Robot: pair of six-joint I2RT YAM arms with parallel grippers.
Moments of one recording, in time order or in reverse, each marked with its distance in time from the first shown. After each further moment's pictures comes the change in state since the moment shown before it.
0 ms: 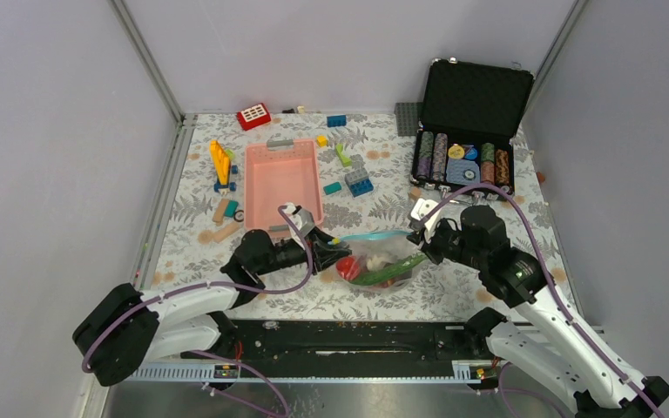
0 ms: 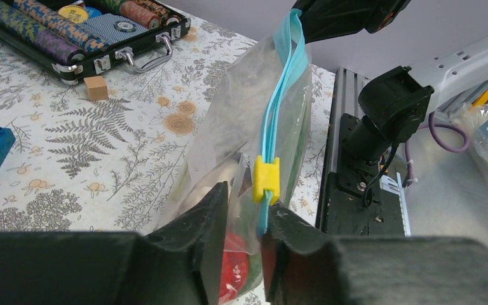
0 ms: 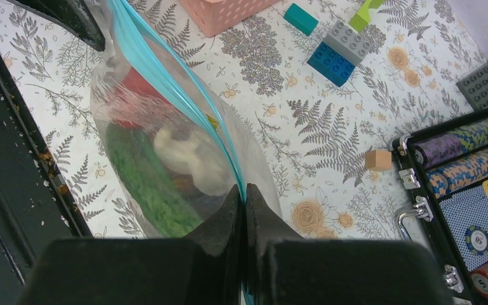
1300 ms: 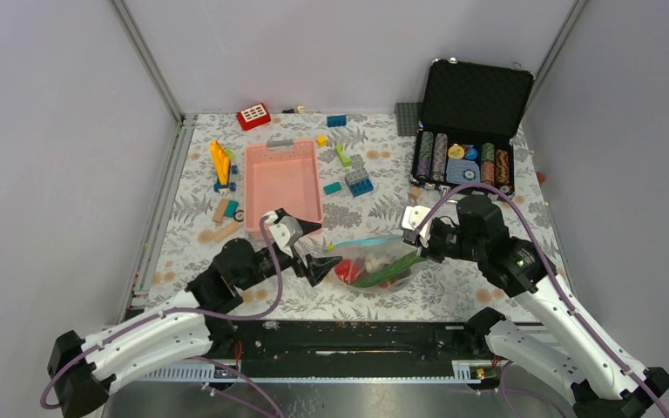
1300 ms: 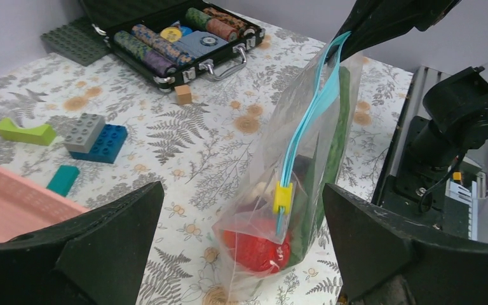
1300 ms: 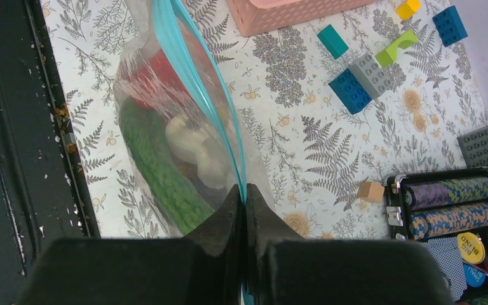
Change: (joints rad) left arm -0.138 -0.427 0.102 -0.589 -0.377 0.220; right arm 0.000 0.078 0.116 -0.136 -0.130 -0.222
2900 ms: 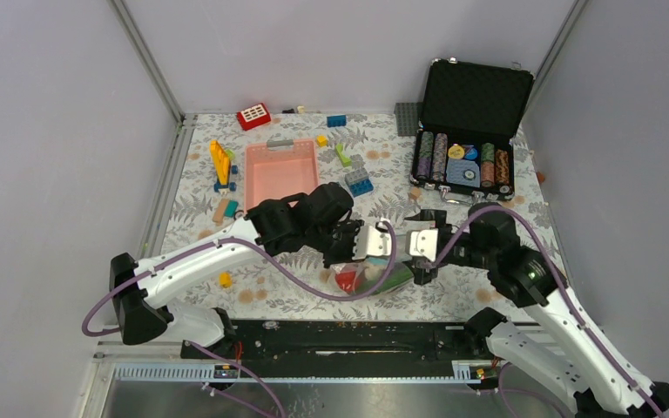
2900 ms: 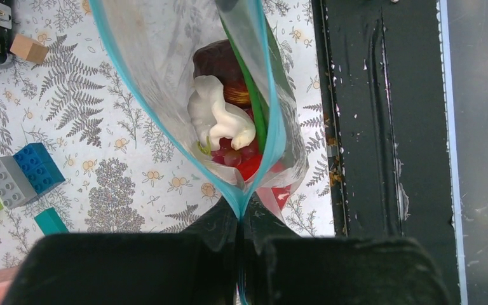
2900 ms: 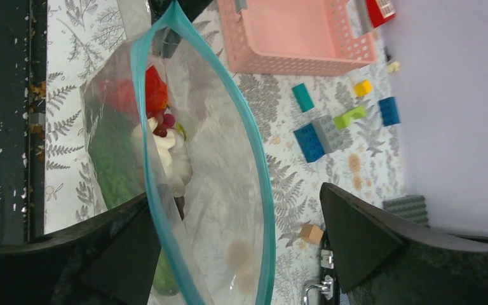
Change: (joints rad) left arm -0.133 0.719 0.912 -1.022 0.257 0.615; right arm 0.000 -0.108 -0.029 0.023 -0.103 -0.269
